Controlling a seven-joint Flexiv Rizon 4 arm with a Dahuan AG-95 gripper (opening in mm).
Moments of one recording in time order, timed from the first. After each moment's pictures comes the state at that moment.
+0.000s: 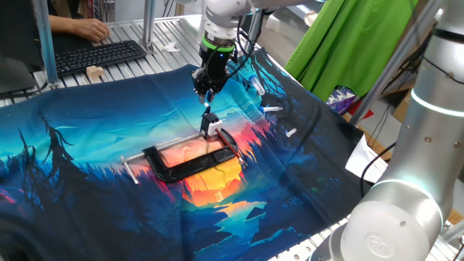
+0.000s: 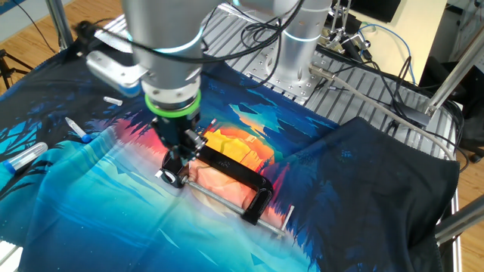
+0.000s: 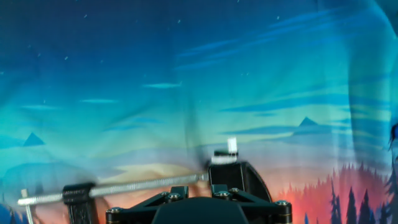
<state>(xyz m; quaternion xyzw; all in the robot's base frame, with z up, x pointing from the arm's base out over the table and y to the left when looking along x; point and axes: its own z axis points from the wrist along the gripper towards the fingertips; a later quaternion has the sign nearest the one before) 0.594 -0.032 0.142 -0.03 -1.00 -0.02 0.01</state>
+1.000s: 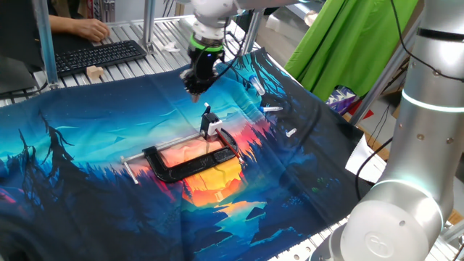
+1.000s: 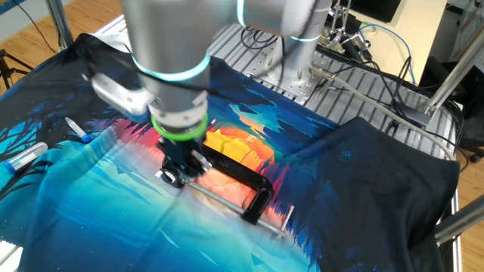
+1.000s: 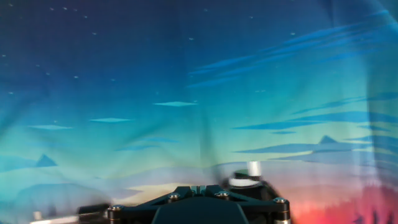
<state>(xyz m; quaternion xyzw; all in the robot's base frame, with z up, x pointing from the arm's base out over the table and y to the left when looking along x) 0.620 0.012 0.120 -0.04 -1.00 -0.02 0.01</state>
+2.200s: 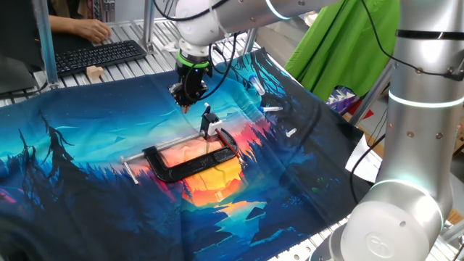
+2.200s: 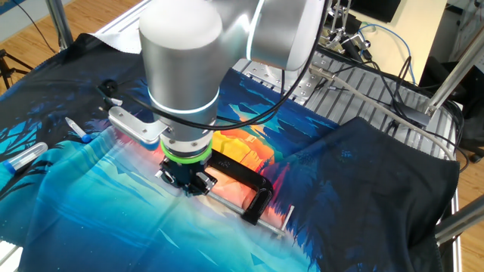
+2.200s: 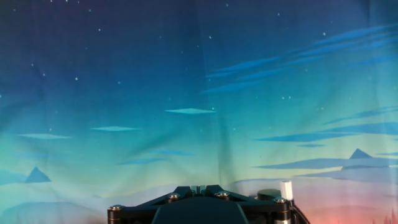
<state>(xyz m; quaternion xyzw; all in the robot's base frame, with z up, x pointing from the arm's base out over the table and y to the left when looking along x) 0.625 0.016 0.081 -0.03 -1.00 0.00 0.00</state>
